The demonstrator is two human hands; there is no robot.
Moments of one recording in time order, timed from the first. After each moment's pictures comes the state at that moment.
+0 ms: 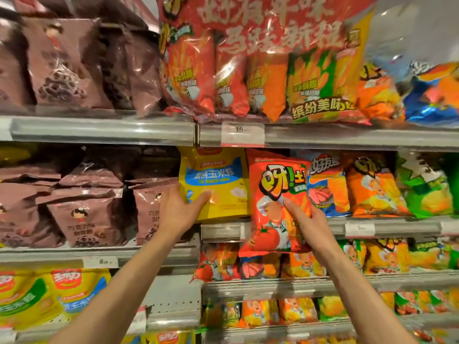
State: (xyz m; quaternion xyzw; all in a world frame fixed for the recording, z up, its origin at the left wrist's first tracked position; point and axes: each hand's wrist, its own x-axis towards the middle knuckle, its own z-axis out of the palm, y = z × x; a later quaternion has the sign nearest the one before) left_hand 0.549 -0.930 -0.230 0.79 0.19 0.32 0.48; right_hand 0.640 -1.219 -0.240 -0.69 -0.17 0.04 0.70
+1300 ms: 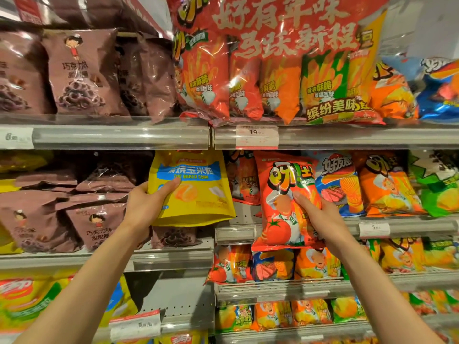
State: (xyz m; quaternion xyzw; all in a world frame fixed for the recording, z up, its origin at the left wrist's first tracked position) left_hand 0.497 -0.865 -0.198 0.66 0.20 0.34 0.64; right_hand 0.651 -1.209 -0.227 -0.73 -0.16 0.02 0.67
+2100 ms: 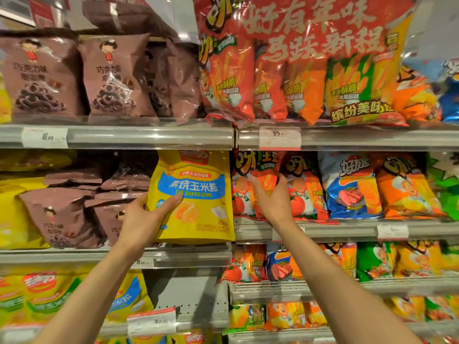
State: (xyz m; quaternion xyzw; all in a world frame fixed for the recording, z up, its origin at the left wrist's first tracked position) left_hand 0.440 -0.842 -0.215 0.68 0.17 0.34 0.62; right_hand 0.640 -1.061 -0.221 -0.80 -0.16 -0.09 0.58
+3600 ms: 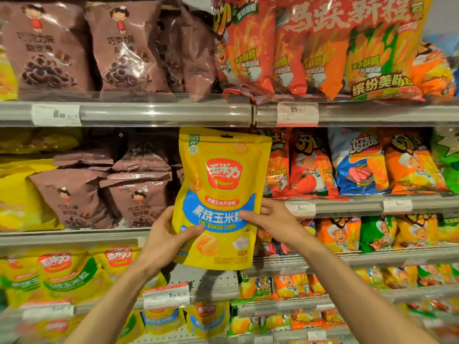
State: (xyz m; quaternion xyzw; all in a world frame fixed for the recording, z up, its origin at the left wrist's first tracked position) left_hand 0.403 -0.842 -0.283 0.71 0.09 0.21 0.66; right_hand 0.551 -1.074 -0.256 -0.69 -0.29 0.21 0.63
